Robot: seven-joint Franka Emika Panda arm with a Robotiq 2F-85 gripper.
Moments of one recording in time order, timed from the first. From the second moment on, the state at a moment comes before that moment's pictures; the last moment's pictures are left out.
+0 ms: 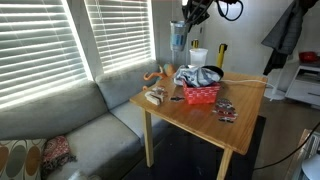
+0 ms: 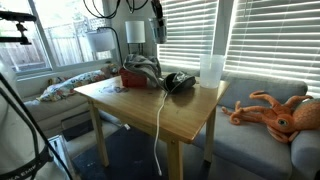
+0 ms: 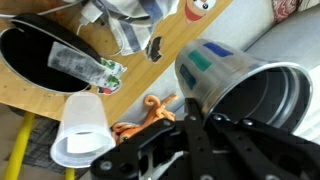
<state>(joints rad) 0.02 -0.25 0.08 -1.97 0.04 2.19 0.72</state>
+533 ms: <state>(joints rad) -0.14 -0.36 -0.01 -2.15 0.04 2.19 0.83</state>
